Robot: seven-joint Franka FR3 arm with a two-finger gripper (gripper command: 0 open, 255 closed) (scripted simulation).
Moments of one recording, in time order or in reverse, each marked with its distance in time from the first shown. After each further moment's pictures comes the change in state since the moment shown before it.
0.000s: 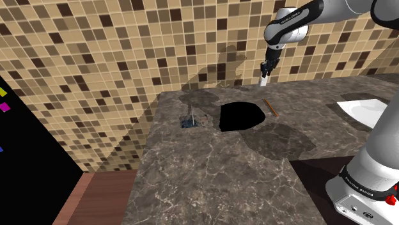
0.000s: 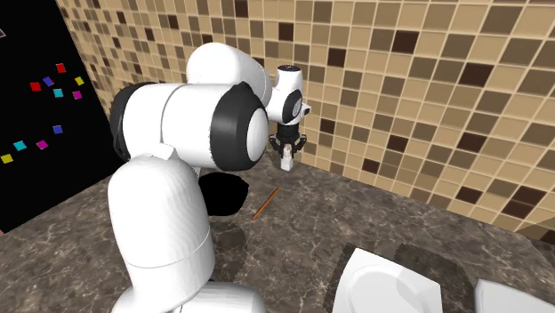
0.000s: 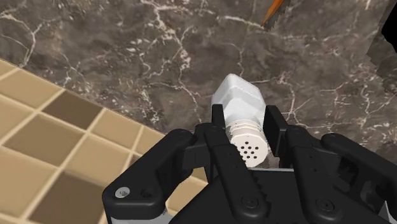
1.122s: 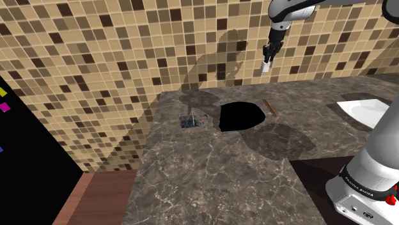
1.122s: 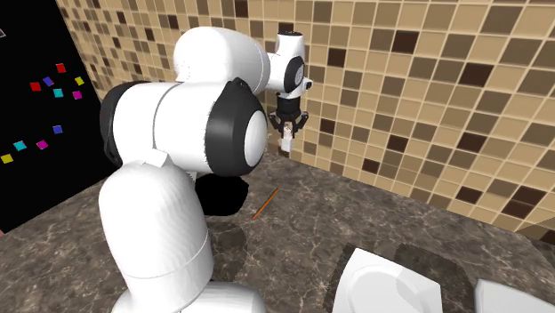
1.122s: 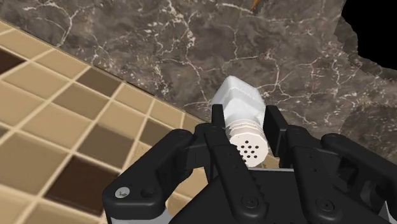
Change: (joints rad) arm 0.003 -0.055 -0.003 0.165 -0.028 -0.217 0.024
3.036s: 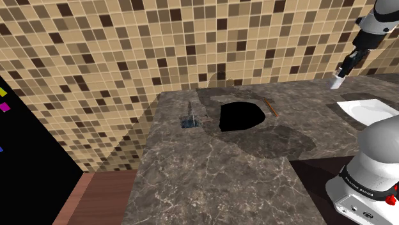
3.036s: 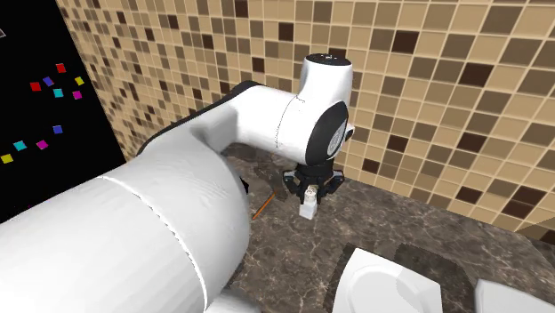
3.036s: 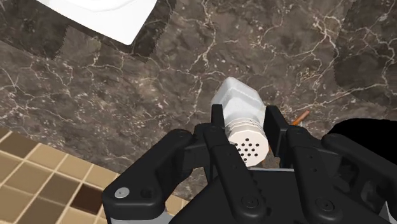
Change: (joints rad) arm -0.250 -0.959 -0.096 -0.750 -0.301 -0.182 -0.162
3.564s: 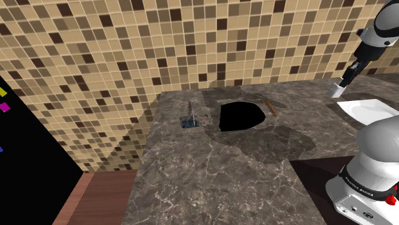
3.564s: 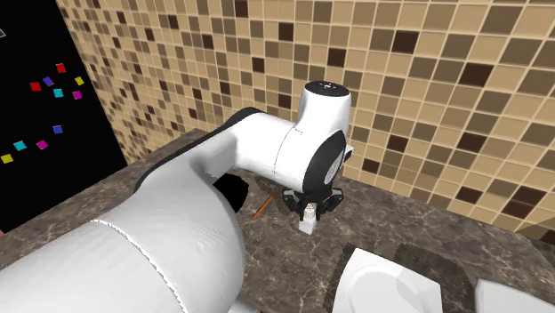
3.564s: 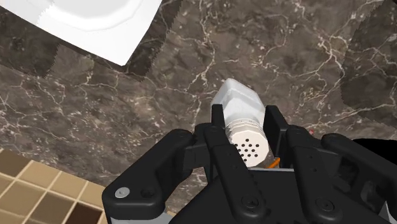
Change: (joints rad) arm -0.039 -0.061 -0.032 -0.119 -0.041 0.057 -0.019
